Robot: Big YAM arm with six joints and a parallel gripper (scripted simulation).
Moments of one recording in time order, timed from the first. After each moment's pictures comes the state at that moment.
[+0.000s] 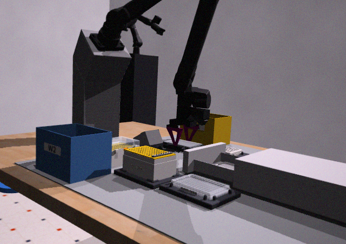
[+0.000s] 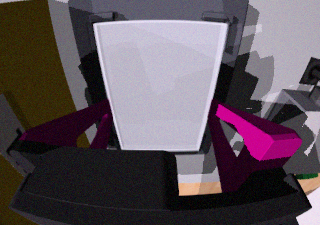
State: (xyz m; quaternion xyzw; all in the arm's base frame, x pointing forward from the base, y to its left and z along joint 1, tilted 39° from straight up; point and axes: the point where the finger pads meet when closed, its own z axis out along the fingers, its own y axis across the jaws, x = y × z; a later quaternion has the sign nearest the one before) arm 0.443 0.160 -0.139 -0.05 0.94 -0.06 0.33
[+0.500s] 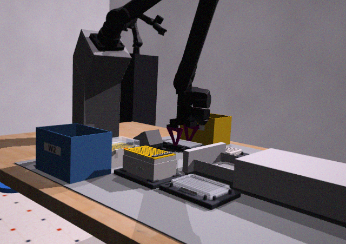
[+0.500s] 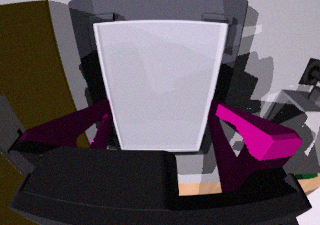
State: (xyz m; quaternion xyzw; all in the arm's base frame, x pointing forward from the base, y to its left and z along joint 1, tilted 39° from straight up) arm 0.444 0.160 -0.138 -0.05 0.94 -0.06 0.33
